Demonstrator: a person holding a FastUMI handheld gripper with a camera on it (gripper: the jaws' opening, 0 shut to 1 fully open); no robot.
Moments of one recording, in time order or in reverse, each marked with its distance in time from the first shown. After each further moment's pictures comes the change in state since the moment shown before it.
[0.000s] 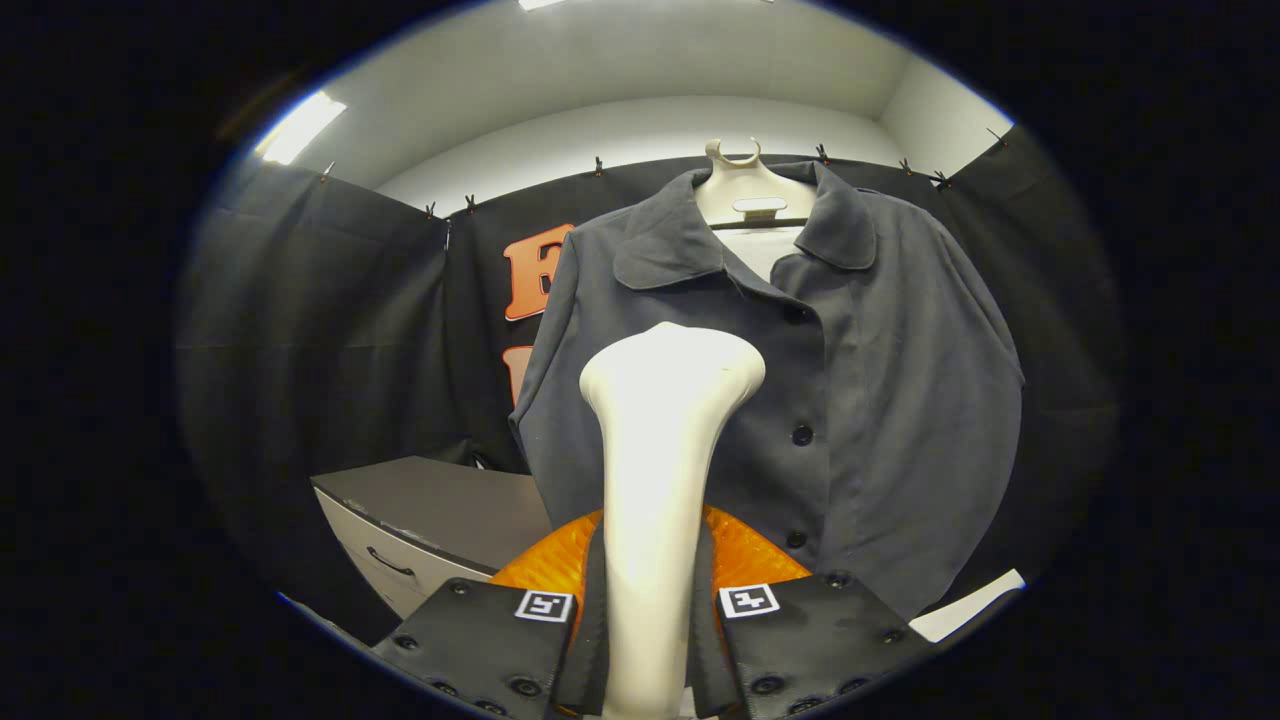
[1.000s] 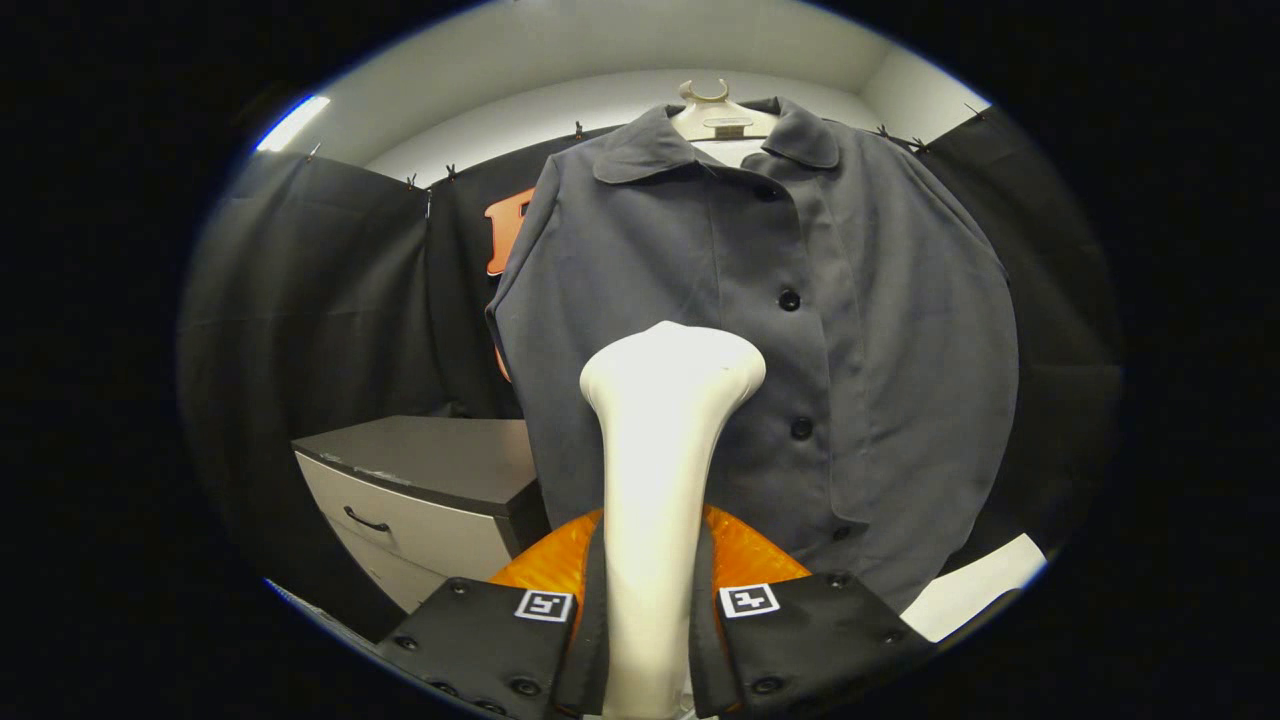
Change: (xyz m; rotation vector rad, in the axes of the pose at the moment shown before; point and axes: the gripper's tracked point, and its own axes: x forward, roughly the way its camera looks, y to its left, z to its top) arm -0.020 -0.011 -0.098 0.033 0.108 -0.058
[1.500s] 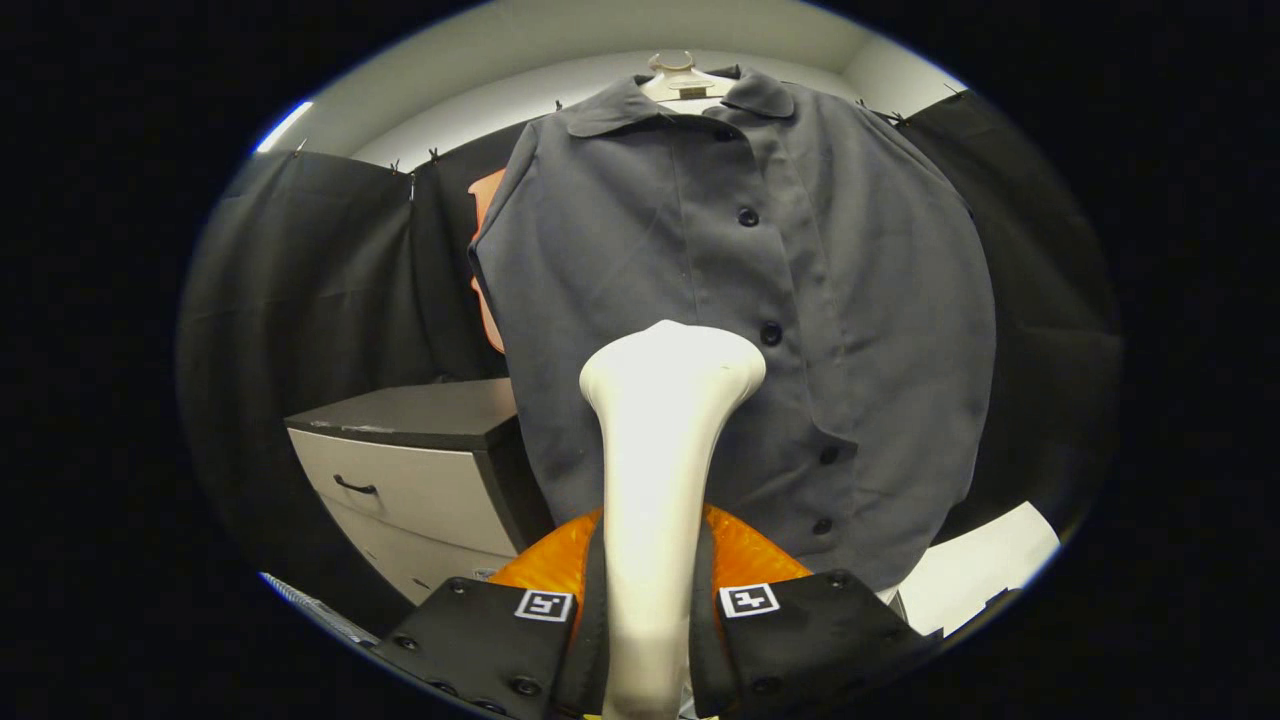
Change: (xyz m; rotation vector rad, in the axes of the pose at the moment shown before) arm -0.023 -0.017 -0.066 0.047 0.091 -0.038
